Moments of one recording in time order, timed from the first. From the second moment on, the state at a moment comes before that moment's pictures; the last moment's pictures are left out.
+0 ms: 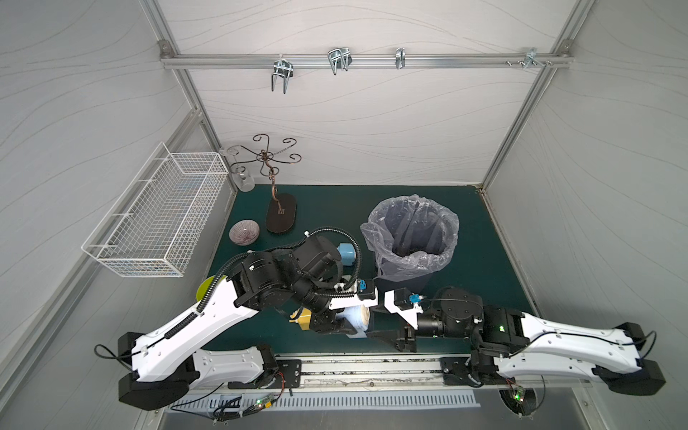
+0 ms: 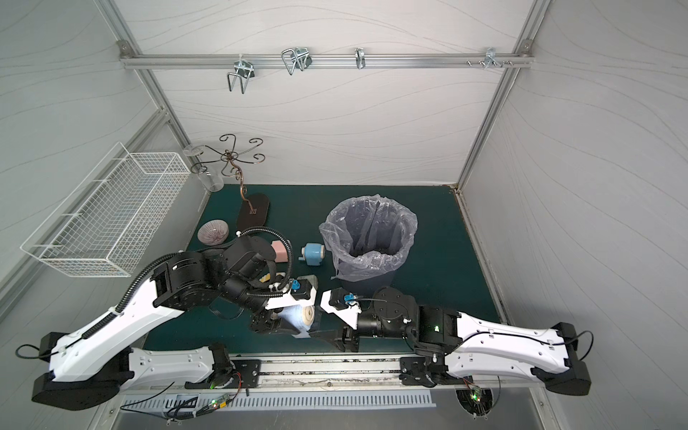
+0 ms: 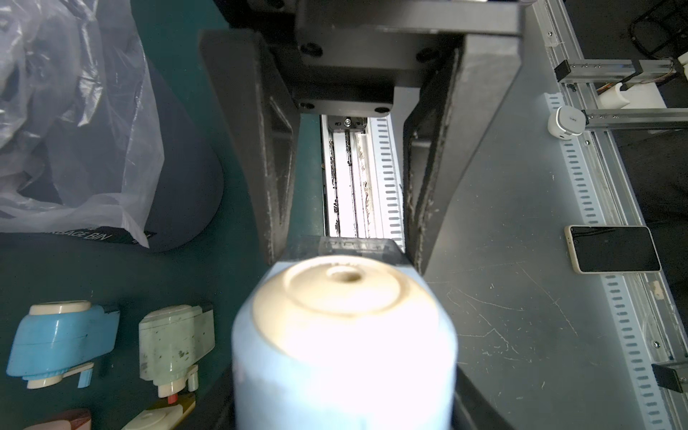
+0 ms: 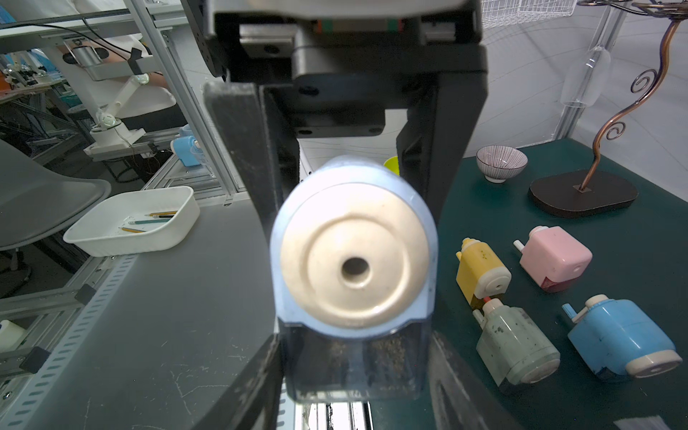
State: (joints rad) left arm -1.02 1.12 1.45 -1.31 0.46 0.44; right arm 1.42 0.79 0.74 -0.16 -0.12 0.06
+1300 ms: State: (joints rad) left arm -1.02 1.11 1.42 -1.30 0.46 0.40; right arm 1.42 0.81 0.73 -0.15 -0.12 0.11
